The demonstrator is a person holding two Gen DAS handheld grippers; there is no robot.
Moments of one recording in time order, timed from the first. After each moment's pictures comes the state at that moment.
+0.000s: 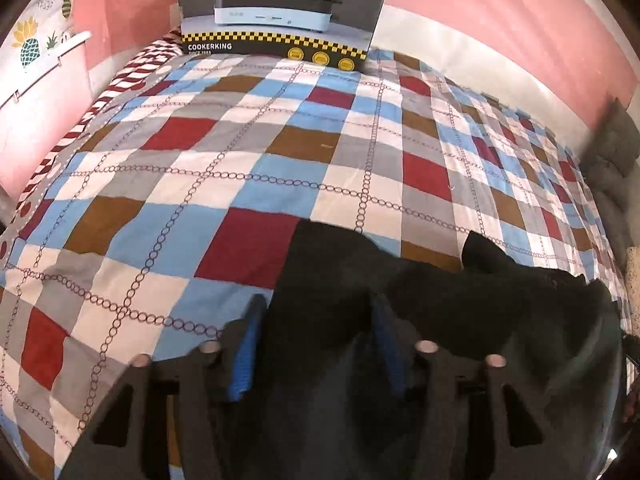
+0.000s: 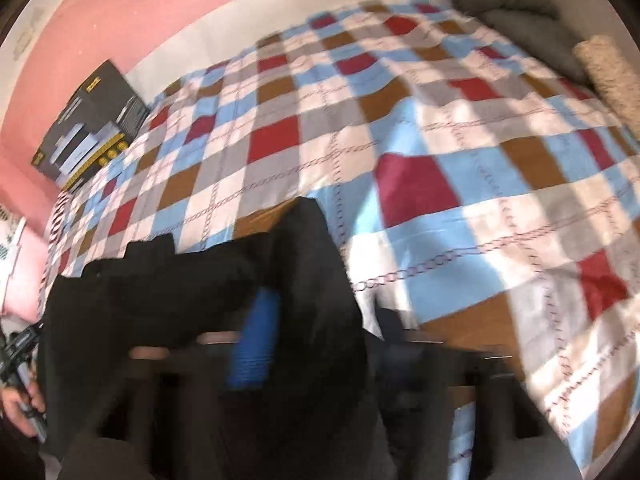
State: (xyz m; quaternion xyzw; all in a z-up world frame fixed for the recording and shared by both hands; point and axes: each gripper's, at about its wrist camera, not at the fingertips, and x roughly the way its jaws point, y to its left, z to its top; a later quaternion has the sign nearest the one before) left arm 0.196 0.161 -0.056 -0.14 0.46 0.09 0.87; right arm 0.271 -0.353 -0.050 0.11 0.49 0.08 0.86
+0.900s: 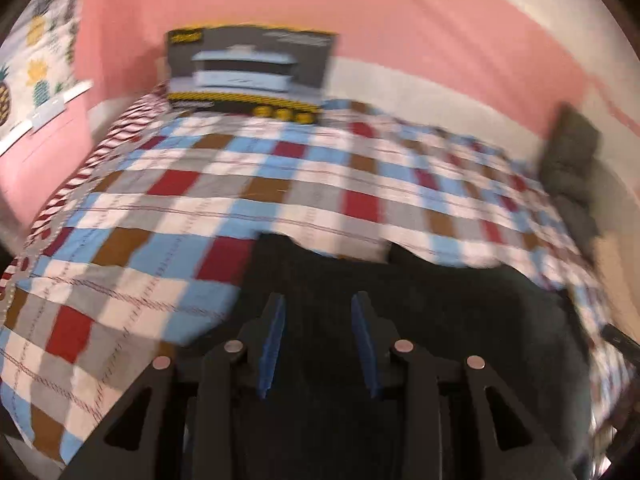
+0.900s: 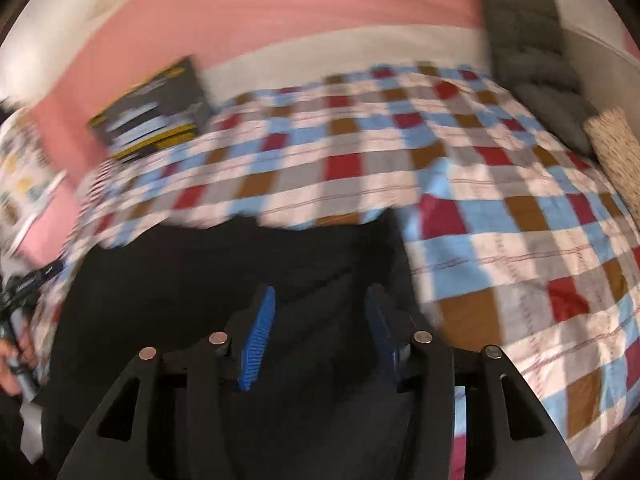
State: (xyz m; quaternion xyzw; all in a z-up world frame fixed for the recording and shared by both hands) left arm 0.108 0.107 0.015 -0.12 0.38 0.03 0.92; right arm 0.159 -0.301 0.026 0.03 0.42 0.14 0.90
